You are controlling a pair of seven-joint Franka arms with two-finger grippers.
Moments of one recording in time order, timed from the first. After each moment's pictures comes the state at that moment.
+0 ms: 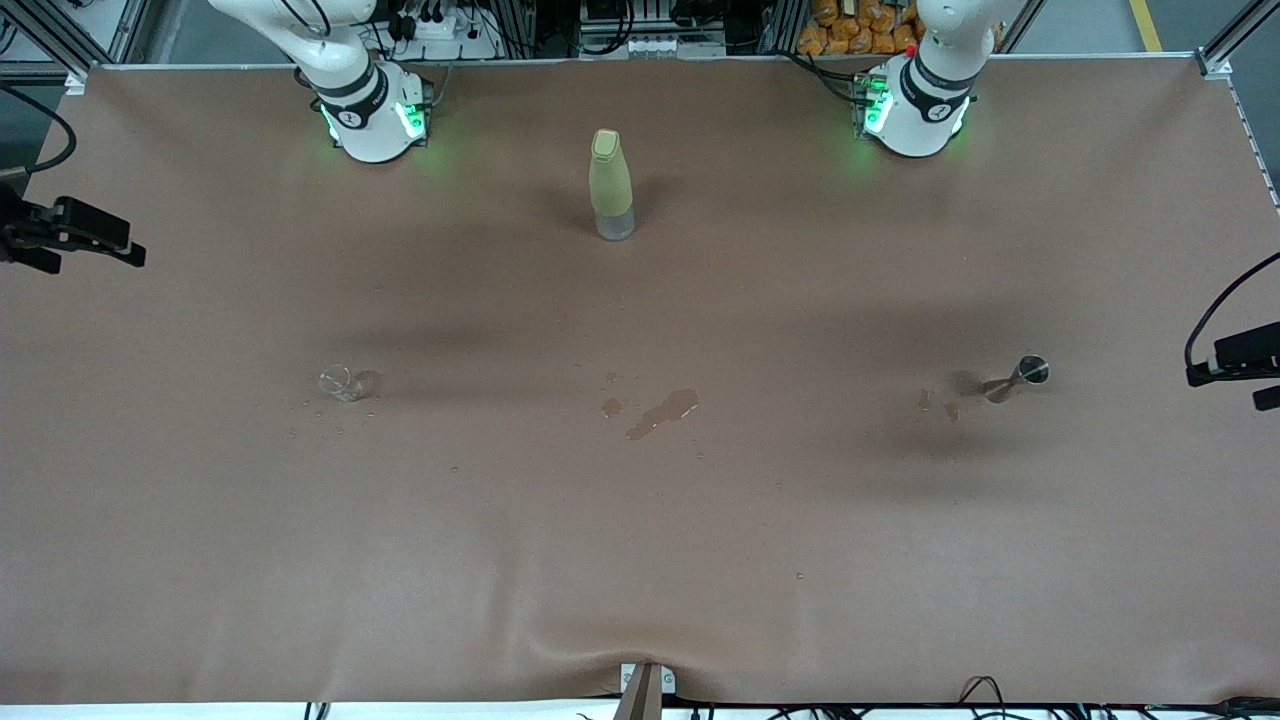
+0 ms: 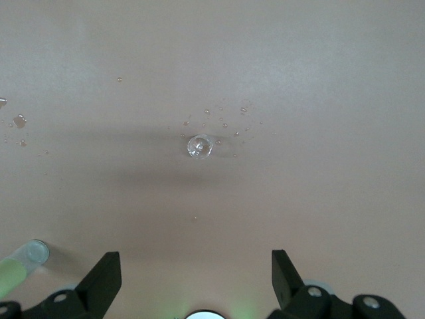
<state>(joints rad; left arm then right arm) 0.54 0.36 -0.37 -1.32 -0.14 1.68 0.39 -0.10 0.06 0.01 -1.47 0.06 1.42 -0.13</state>
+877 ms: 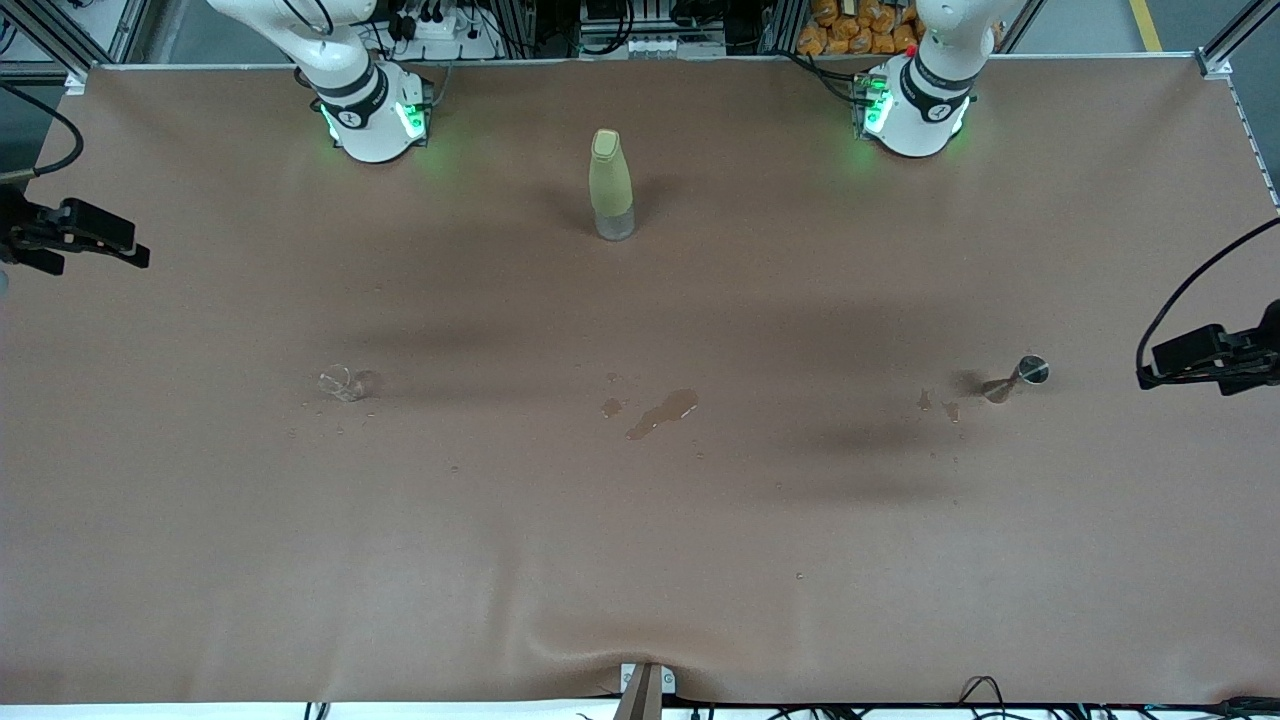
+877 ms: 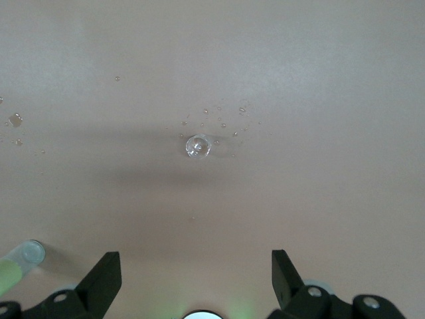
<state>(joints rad) 0.51 0.32 -0.54 -1.33 0.02 1.68 0.01 -0.07 0.06 -0.01 -1.47 0.05 1.42 -0.12</state>
